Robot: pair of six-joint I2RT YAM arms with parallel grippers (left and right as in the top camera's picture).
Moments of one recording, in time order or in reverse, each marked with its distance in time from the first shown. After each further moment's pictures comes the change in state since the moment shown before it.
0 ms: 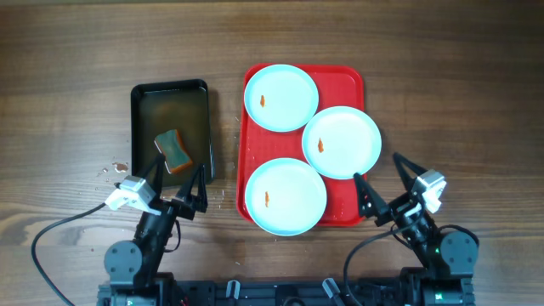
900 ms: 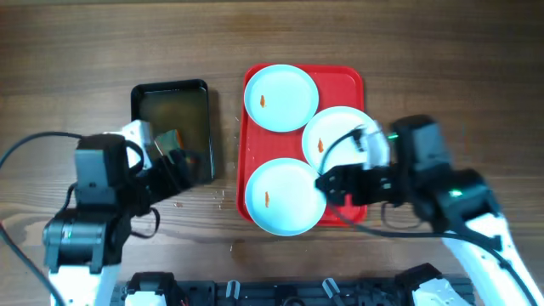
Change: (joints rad) left arm -0.012 0.855 0.969 -1.143 -0.010 0.003; right arm 0.386 1.036 0.952 -1.050 0.035 0.018
